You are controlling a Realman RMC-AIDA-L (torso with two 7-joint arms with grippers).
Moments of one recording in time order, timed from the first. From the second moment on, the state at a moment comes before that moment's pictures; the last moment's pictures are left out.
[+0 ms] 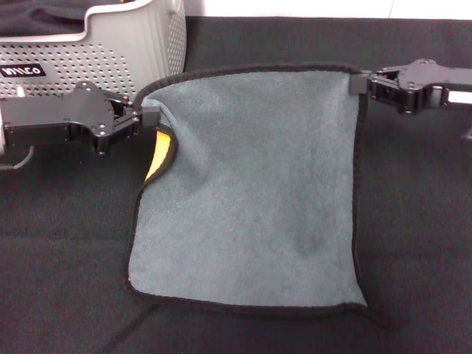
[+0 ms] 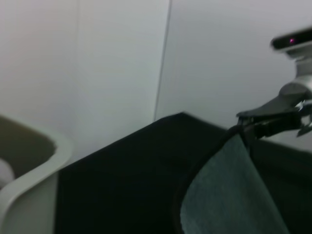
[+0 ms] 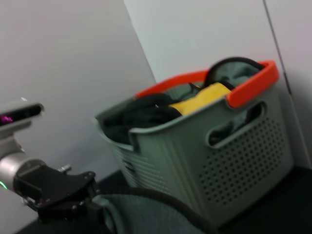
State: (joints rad) left arm -0.52 -1.91 0.79 0.60 1.83 1.61 -1.34; right arm 0.59 1.96 -1.12 -0.74 1.59 1.38 -1.43
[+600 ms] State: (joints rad) left arm -0.58 -1.94 0.79 0.62 1.98 1.40 -1.33; right arm 0.76 1.97 -1.12 -0.62 1.37 1.15 -1.42
